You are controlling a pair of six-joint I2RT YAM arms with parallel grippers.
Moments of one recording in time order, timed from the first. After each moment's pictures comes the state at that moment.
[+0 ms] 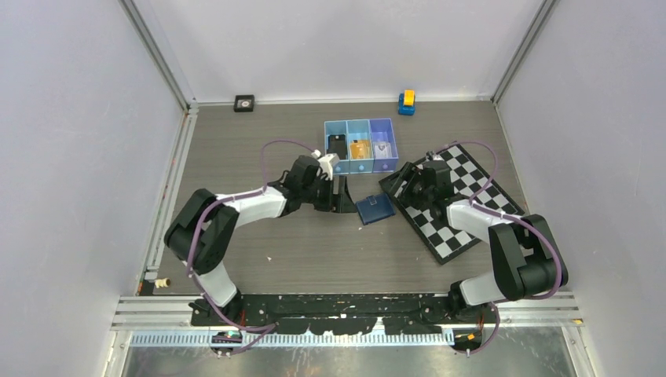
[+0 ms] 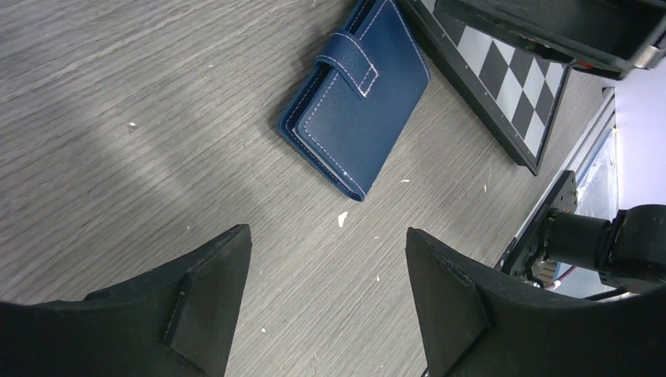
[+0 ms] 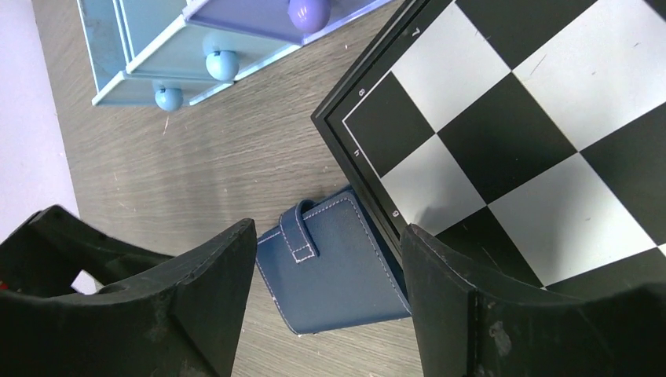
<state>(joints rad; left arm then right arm) -0.62 1.67 0.89 0.10 0.43 -0.52 0.25 1.43 0.60 0.20 -0.19 0.78</state>
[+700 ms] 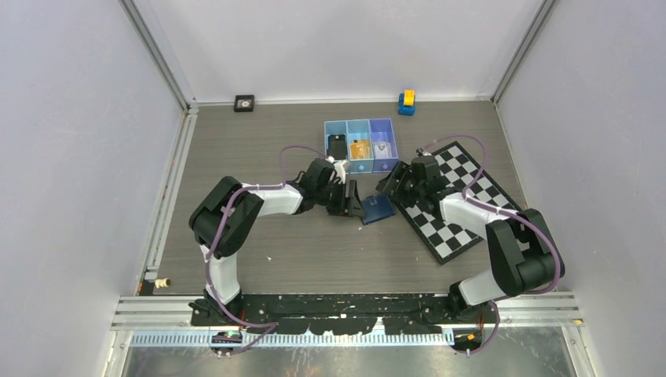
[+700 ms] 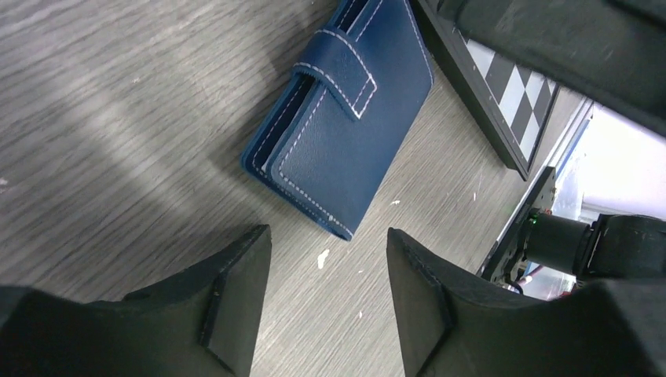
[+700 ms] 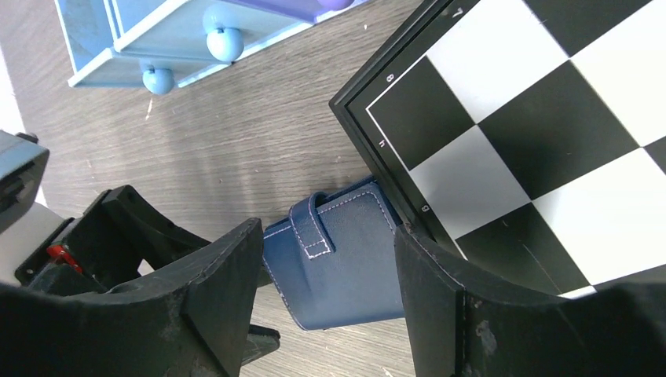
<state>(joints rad) -0.67 1.88 1.00 0.14 0.51 -0.61 0.32 1.45 0.68 0.08 -0.14 0.77</state>
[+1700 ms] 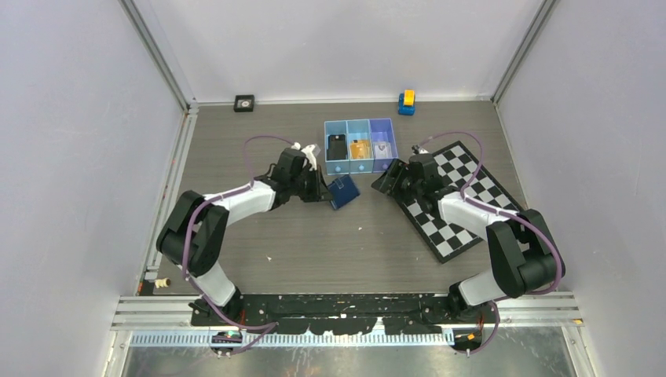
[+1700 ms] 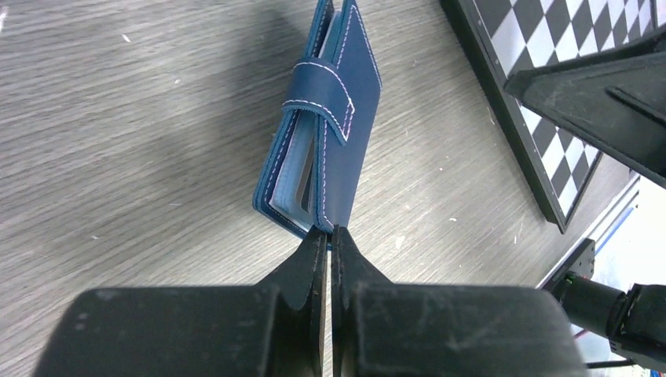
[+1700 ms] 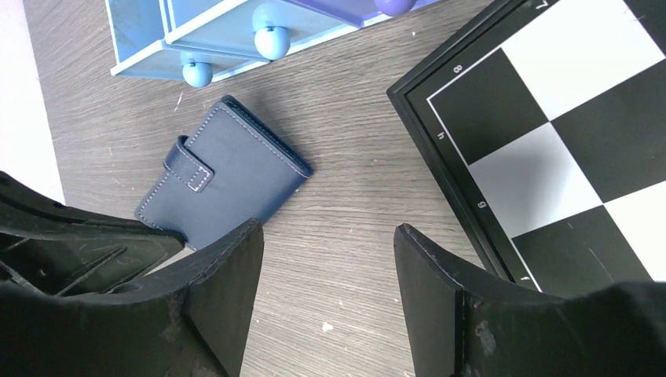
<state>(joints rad) -0.52 1.66 0.93 0.01 0.33 -0.55 0.36 1.46 0.71 0.09 -0.14 0.76</state>
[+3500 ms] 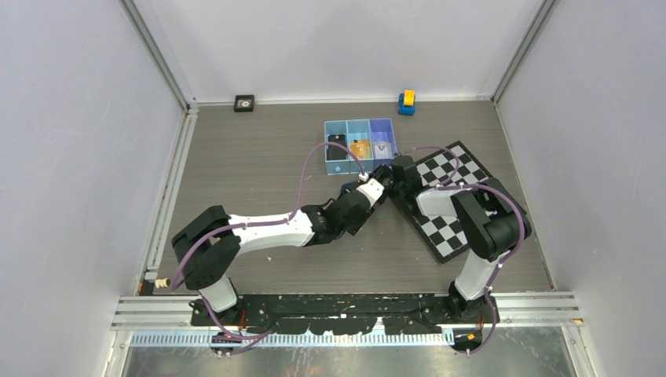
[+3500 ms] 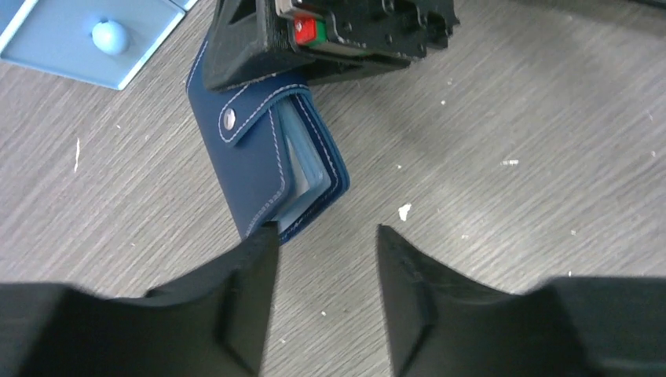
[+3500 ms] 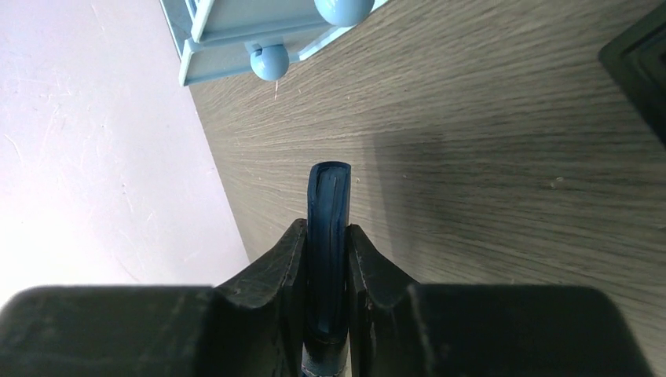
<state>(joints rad) -1.06 1.67 1.01 -0.09 -0.42 -0.09 0.44 1.76 0.75 0.44 -0.35 1.20</state>
